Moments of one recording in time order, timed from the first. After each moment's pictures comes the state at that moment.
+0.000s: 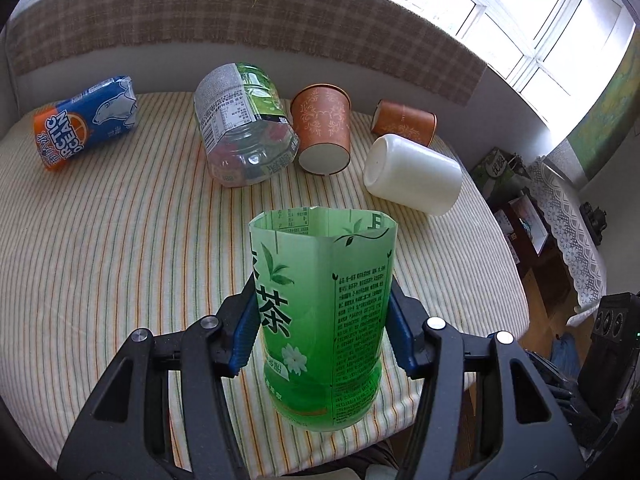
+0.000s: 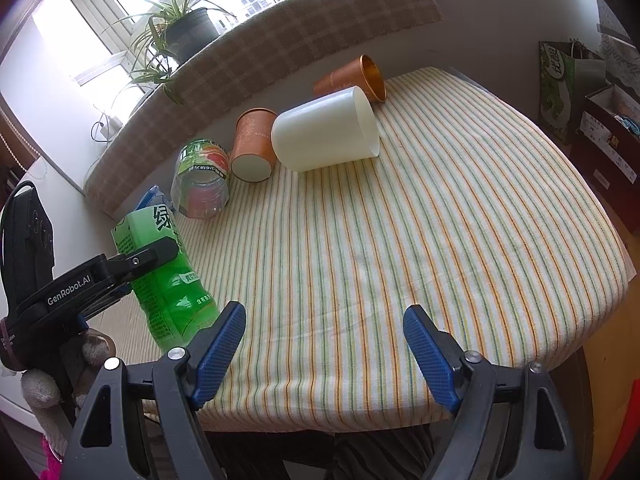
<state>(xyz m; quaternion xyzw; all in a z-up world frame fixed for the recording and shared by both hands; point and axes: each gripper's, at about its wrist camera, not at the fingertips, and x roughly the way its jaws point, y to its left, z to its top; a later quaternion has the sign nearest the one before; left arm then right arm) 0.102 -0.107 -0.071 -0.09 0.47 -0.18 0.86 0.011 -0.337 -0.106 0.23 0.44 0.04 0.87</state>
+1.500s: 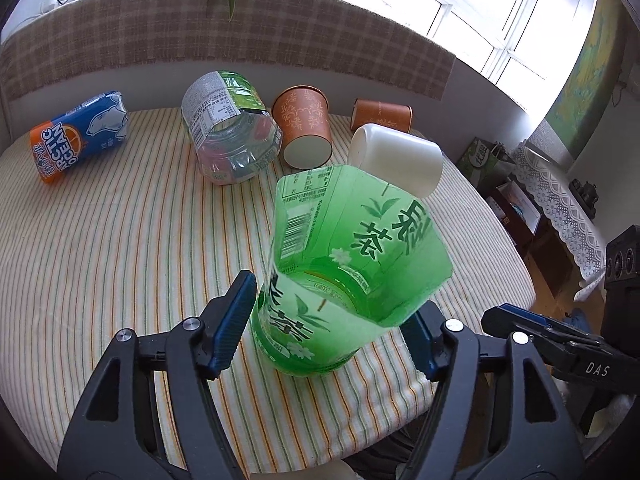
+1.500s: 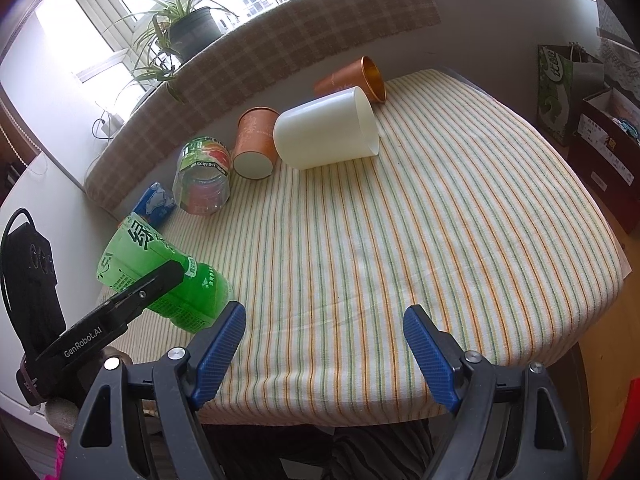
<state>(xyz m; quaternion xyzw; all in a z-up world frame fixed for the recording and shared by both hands) 0.074 -0.105 -0.082 -0.06 0.43 -0.22 0.87 0.005 -0.333 -0.105 0.22 0.44 0.04 0.87</state>
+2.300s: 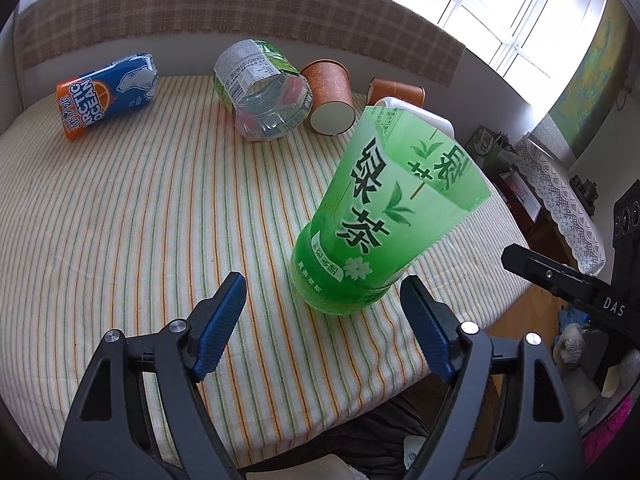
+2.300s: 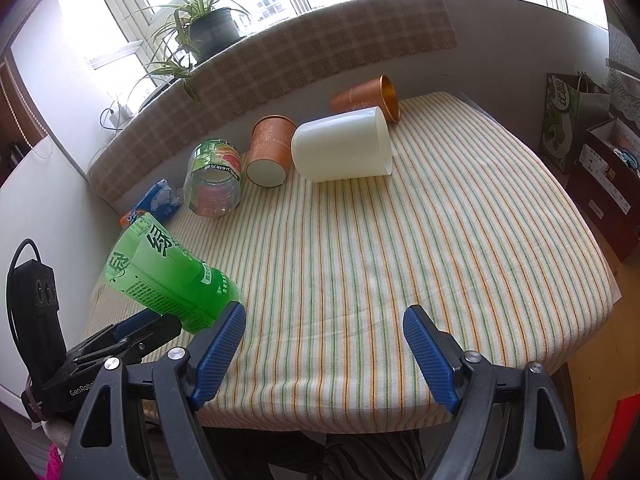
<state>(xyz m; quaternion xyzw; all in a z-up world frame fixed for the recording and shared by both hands) 0.048 -0.070 -0.095 -0.07 0.45 -0.21 0.86 0.006 -0.320 -0.090 0.18 0.43 0.04 0.88</state>
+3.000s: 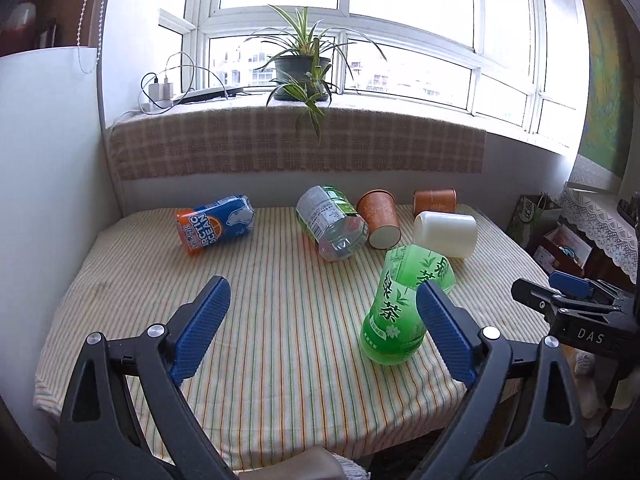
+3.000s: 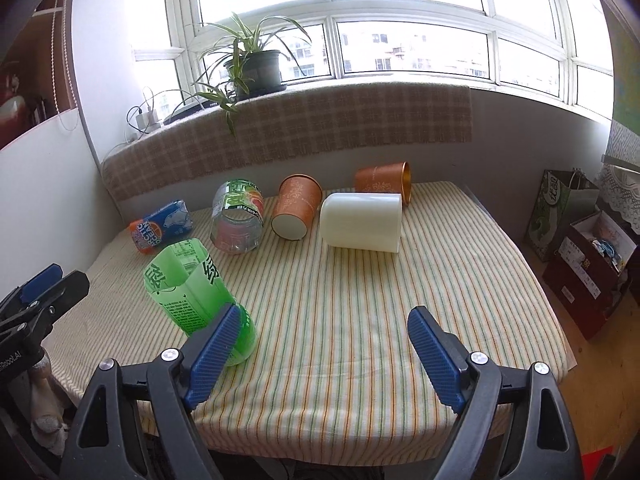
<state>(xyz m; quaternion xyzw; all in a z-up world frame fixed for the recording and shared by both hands) -0.022 -0.042 -0.005 -0.01 0.26 -0.09 0.96 -0.020 -0.286 -0.044 0.07 0.33 0.02 0.94</state>
